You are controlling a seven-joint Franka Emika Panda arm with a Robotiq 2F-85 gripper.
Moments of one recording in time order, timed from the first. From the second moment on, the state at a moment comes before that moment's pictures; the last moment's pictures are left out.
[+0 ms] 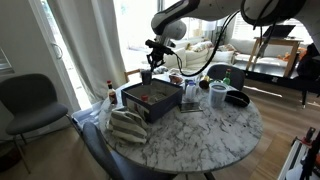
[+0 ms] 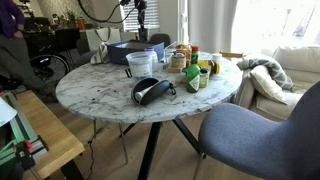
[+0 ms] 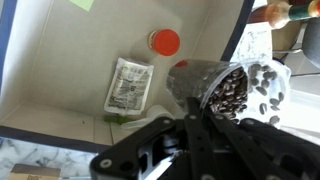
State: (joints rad) arm 0.03 0.65 -0.03 -1.30 0.36 2.18 0.81
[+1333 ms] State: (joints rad) arm 0.09 0.67 -0.02 -1.62 0.36 2.69 1.04
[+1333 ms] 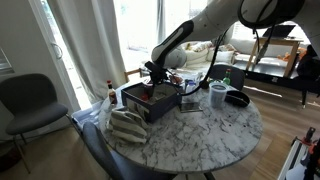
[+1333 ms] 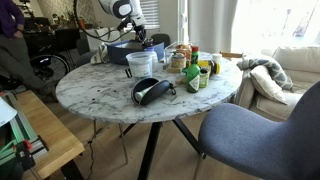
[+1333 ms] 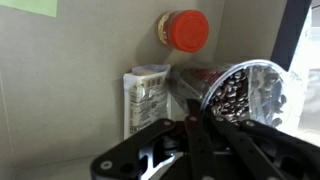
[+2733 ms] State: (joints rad) arm 0.09 0.67 -0.01 -1.57 0.36 2.58 1.04
